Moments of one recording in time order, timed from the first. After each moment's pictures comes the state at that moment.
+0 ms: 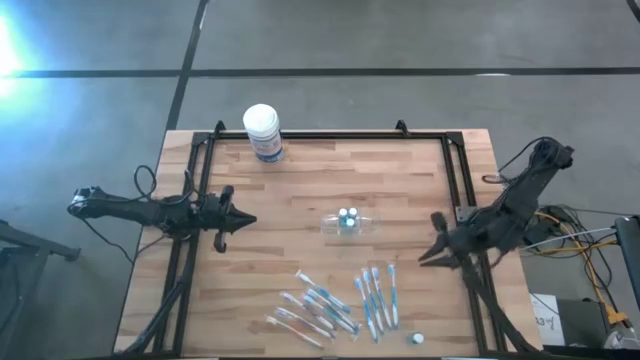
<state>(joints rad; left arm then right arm) -0.17 0.23 0.03 0.16 -0.17 -0.22 0.81 0.68 0.61 -0.30 0.43 0.38</state>
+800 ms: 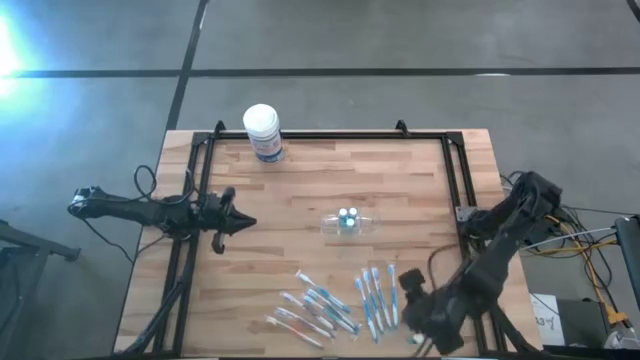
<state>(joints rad) -0.17 0.23 0.03 0.16 -0.13 -0.27 0.86 1.58 1.41 -0.96 0.09 0.43</state>
